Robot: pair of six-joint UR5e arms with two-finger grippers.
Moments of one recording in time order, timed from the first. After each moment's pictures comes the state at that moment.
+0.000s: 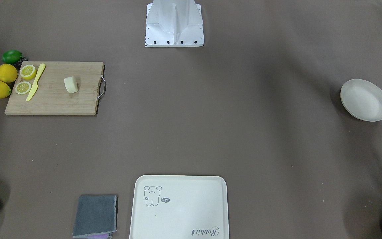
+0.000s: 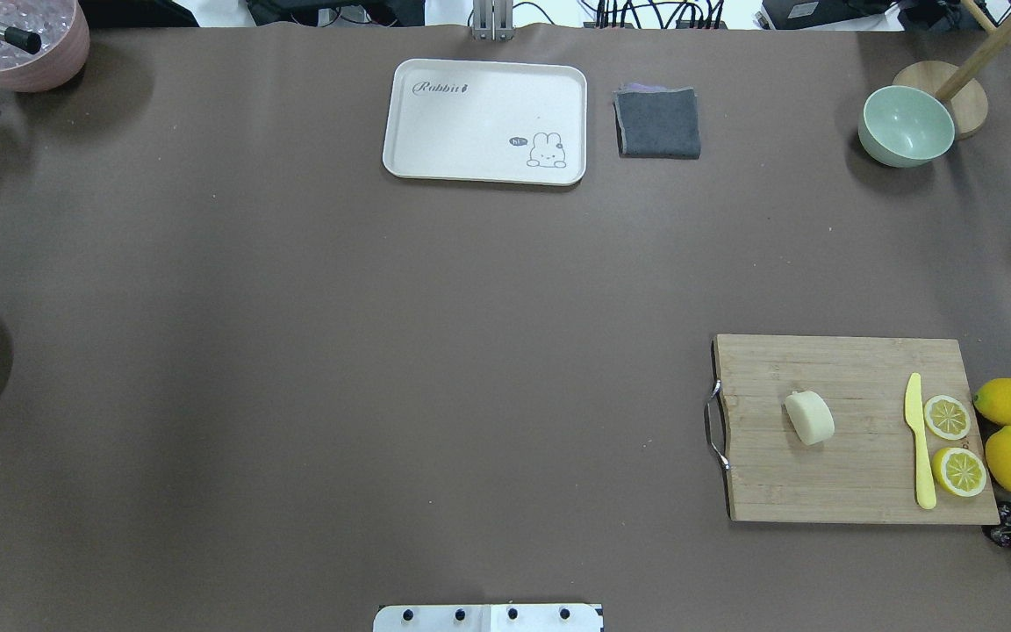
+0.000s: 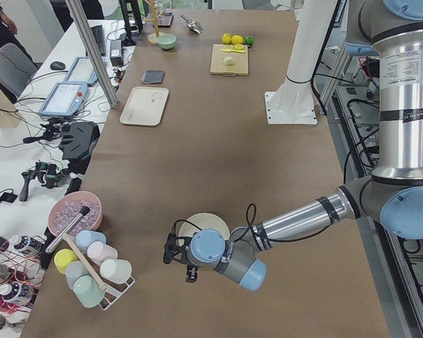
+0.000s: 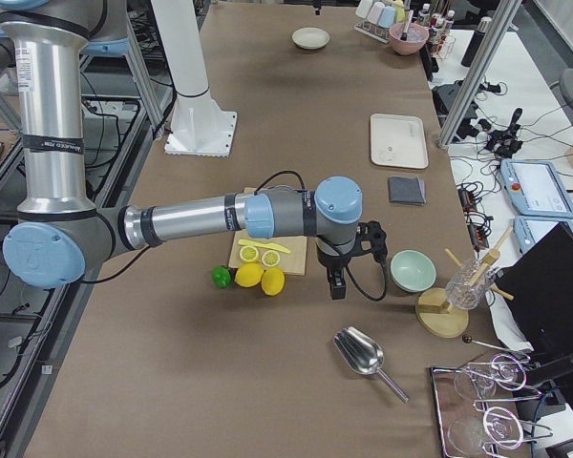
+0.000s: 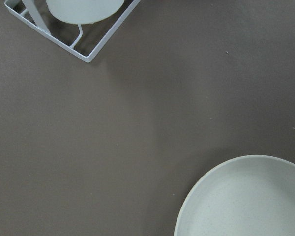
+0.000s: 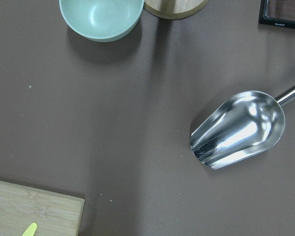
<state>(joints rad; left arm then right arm) -1.48 -1.47 -1.19 -2.56 -2.45 -0.36 1.57 -1.58 1.78 -1.66 2.38 -0.07</state>
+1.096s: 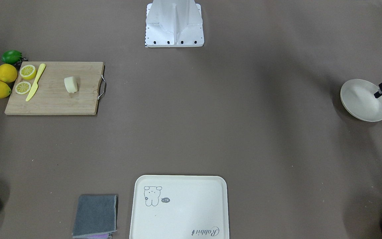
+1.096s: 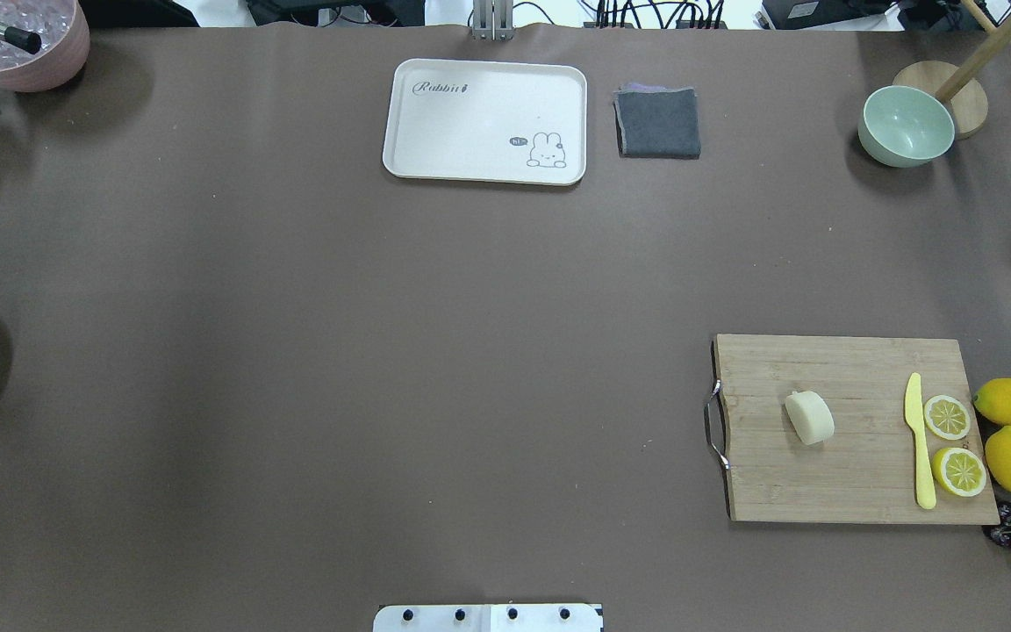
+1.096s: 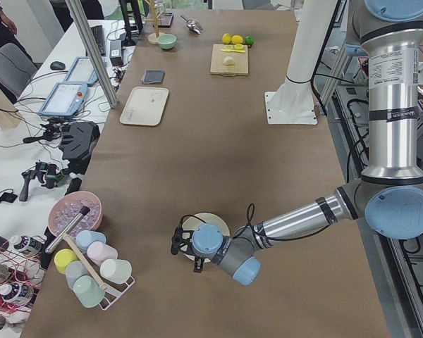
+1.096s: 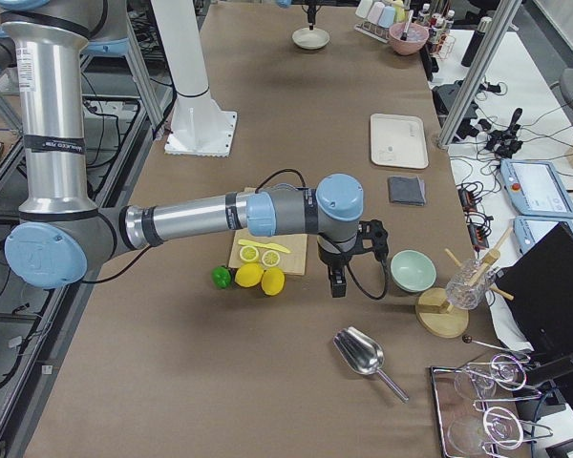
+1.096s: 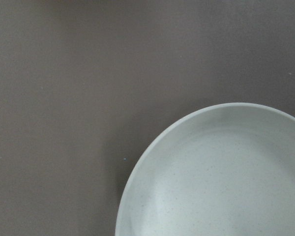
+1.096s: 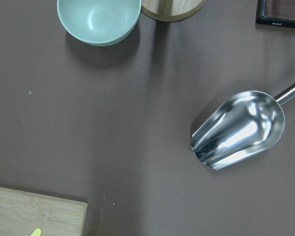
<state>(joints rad) -1.34 -1.47 -1.14 -2.62 -2.45 -0.42 1.57 -1.57 1.79 -1.65 2.38 -0.02</state>
